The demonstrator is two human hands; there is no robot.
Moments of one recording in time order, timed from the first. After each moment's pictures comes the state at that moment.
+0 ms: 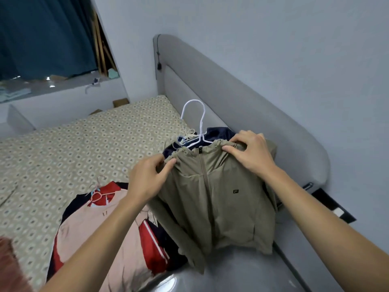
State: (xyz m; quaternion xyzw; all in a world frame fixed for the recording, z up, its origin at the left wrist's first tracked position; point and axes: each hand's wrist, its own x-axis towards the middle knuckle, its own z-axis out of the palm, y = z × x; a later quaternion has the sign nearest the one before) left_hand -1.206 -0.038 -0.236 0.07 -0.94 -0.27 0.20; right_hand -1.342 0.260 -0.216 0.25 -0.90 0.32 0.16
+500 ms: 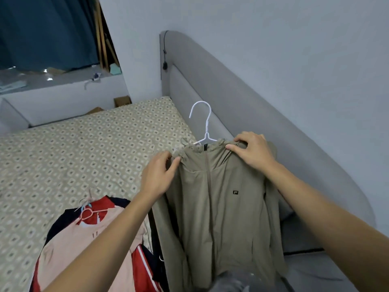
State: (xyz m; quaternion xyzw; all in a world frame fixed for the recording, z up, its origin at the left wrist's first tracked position) left_hand -1.389 -0.084 -0.286 0.11 -0.92 -0.32 0.18; right_hand -1.545 0.203 -0.253 0.25 -0.92 0.28 0.08
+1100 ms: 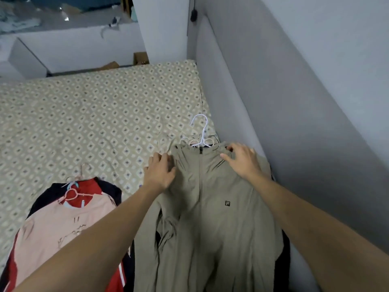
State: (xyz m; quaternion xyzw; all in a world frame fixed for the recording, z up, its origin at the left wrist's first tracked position) left_hand -1.585 -0.115 -0.469 0.30 -0.92 -0.24 -0.10; right_hand -1.774 0.121 -0.470 0.27 -0.94 0.20 -0.12
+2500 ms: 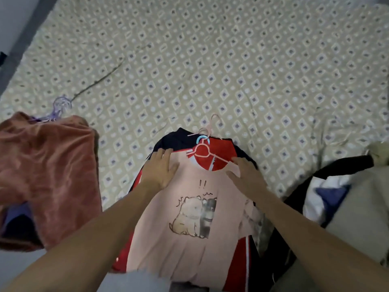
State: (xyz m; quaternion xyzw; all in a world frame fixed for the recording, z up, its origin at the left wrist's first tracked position) left_hand -1.155 -0.573 -0.693 0.41 -0.87 -0.24 -0.14; right_hand -1.395 -0.360 -0.726 0.38 -0.85 0.15 -0.34
